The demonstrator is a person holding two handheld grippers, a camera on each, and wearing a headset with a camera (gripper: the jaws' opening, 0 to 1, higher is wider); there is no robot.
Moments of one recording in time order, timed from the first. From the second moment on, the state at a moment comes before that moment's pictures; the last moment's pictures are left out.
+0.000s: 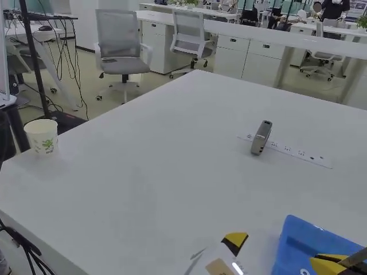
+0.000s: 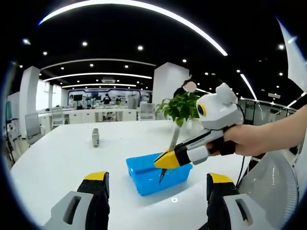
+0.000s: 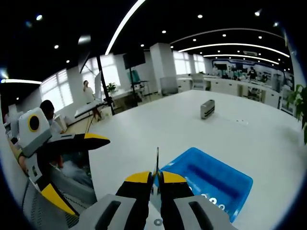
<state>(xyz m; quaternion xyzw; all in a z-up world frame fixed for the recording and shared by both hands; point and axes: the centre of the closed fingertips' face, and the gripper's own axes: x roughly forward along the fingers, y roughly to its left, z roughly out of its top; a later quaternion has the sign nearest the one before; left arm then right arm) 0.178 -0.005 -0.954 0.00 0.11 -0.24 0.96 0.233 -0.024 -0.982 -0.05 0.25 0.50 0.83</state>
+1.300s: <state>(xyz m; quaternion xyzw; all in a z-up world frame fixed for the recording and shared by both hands) 0.176 -0.007 -0.954 0.00 0.12 -0.25 0.96 0.214 -0.047 -1.042 -0.06 0.33 0.49 0.80</state>
